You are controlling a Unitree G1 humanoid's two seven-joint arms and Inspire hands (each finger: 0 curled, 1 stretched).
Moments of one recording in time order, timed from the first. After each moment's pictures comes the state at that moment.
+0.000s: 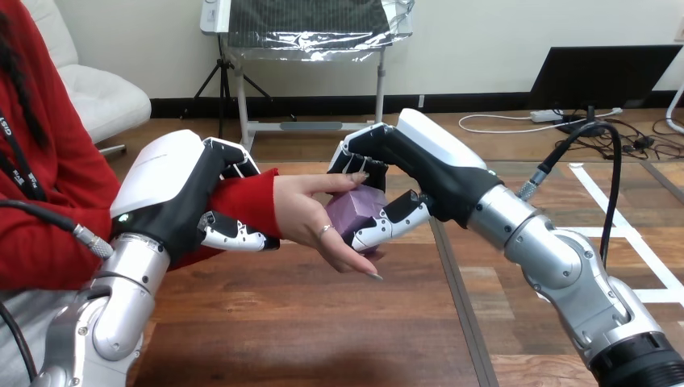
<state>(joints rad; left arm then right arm) -0.14 0.46 -0.10 -0.11 0.60 0.04 -0.11 -0.55 -0.38 0.28 0.47 -0.31 -0.47 0.26</state>
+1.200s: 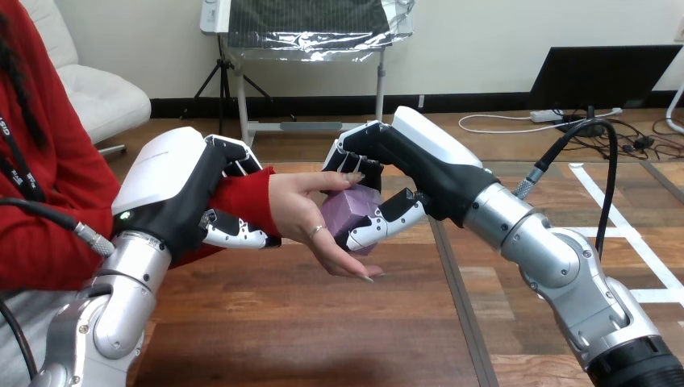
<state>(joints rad) -0.15 0.46 -0.10 -0.11 0.60 0.02 -0.10 -0.53 -0.36 0.27 0.39 -0.30 -0.41 0.30</state>
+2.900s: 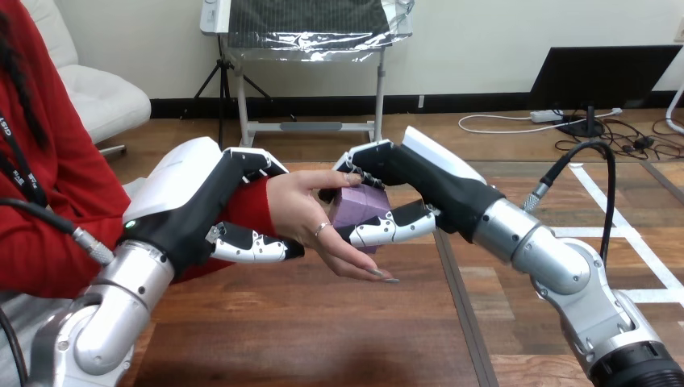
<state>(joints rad) -0.08 0.47 -0.07 -0.25 0.50 0.01 -0.26 -0.53 -0.36 0.24 0.55 -0.19 -0.49 0.39</state>
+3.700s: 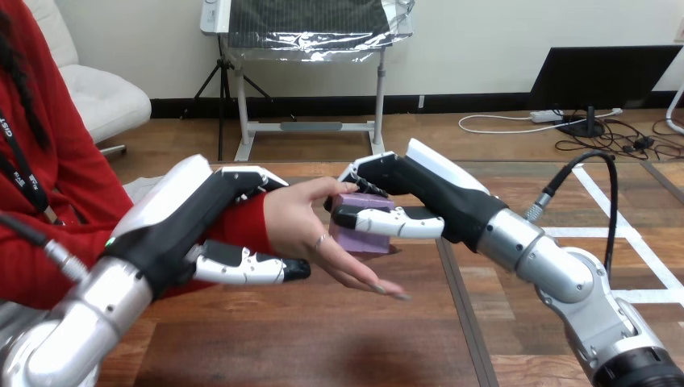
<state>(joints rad) 0.03 0.50 0.02 -0.37 0.32 0.04 -0.42 -0.52 -0.37 0.23 0.60 -0.20 -0.54 0.39</state>
